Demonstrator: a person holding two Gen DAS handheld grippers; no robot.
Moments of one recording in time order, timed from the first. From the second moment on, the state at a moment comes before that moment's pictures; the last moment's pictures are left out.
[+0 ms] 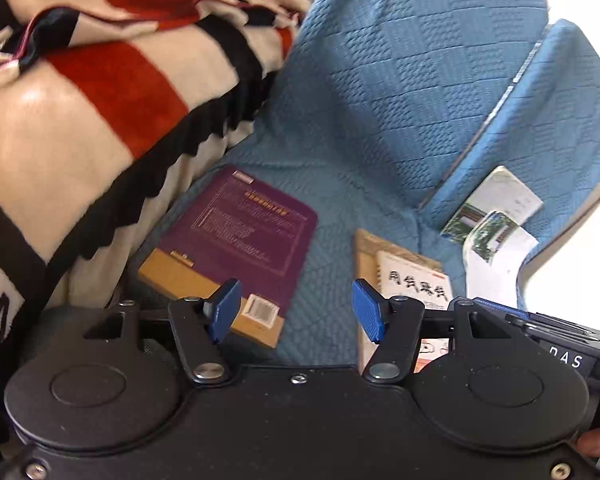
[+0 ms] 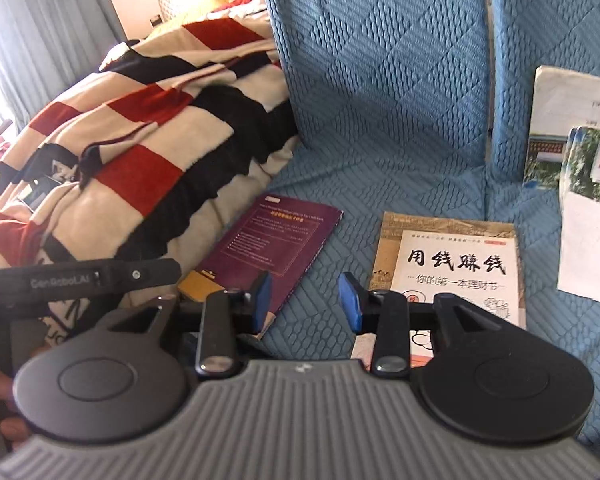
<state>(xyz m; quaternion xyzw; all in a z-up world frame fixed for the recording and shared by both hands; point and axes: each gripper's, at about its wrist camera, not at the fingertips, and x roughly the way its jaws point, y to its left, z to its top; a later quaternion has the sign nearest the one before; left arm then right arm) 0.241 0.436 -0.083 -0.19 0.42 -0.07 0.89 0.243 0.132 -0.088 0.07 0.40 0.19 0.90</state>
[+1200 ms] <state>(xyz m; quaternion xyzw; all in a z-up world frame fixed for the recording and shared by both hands) 0.329 0.453 -0.184 -0.22 0.54 0.01 0.81 0.485 0.183 -0.226 0.02 0.48 0.26 0.84</state>
